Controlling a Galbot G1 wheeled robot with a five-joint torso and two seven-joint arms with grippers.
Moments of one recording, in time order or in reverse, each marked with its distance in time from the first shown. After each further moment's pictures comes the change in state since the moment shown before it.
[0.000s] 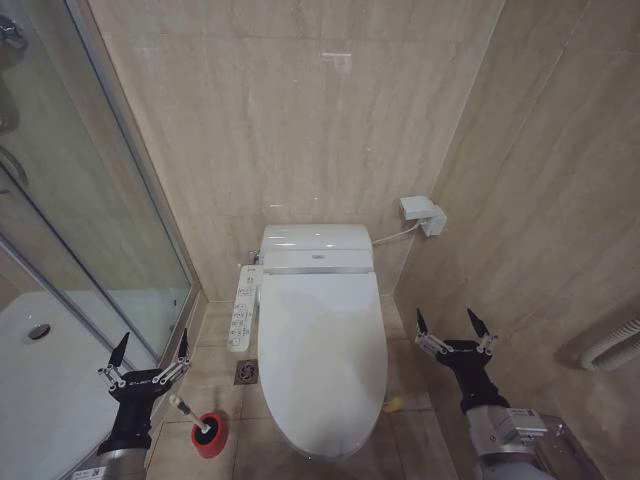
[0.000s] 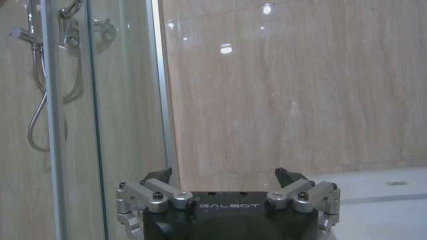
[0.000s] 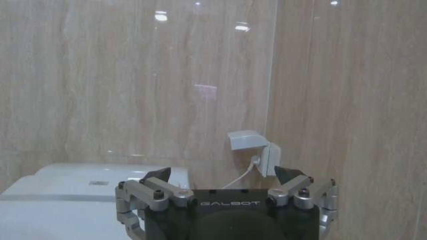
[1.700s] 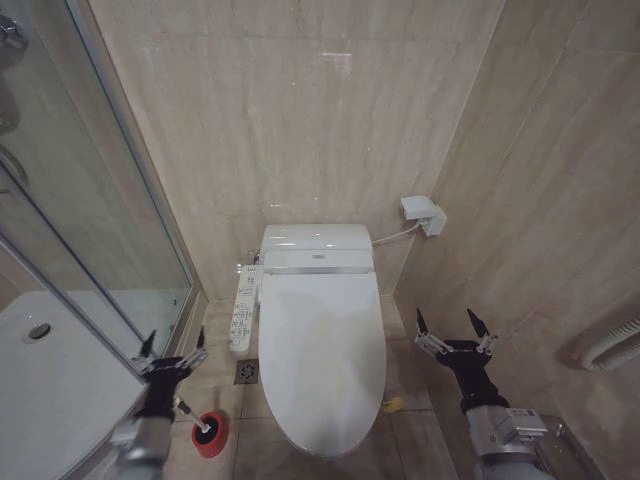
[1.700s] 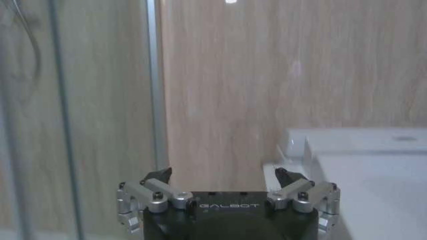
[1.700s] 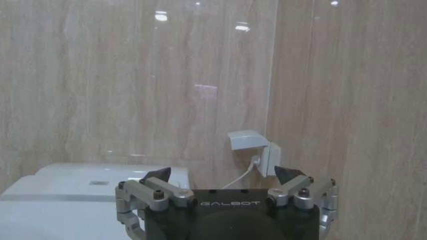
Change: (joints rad) left arm -0.278 -0.043 0.081 0.229 -0.075 0.245 0.061; right arm 0.000 0.000 0.000 0.000 0.000 0.000 0.000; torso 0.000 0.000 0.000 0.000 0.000
